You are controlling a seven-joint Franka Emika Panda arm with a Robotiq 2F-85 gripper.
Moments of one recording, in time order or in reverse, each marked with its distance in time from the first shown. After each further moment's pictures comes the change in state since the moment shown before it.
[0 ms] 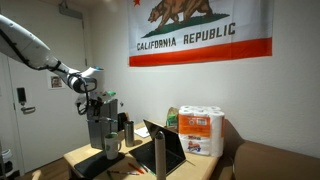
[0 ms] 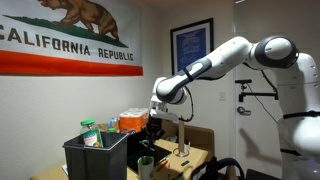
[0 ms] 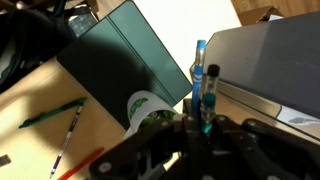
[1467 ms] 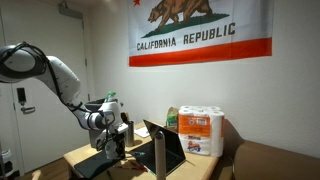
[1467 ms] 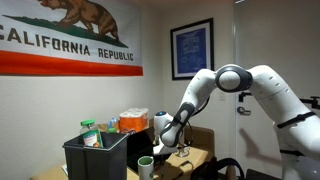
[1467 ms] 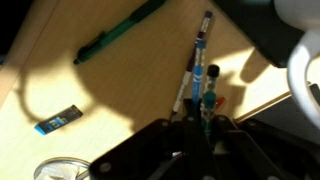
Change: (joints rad) arm 0.159 0.444 -0.357 0.061 -0.445 0.350 0.393
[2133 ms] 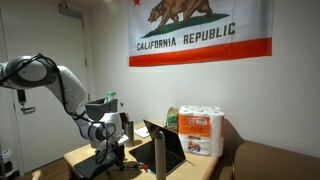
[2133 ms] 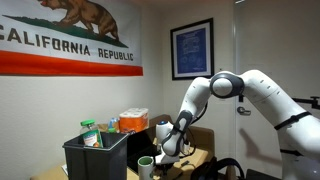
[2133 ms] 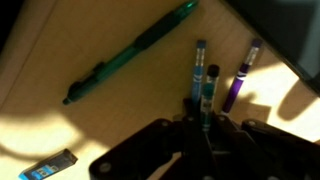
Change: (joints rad) arm -0.083 0.115 0.073 0.014 0.031 0.065 -0.007
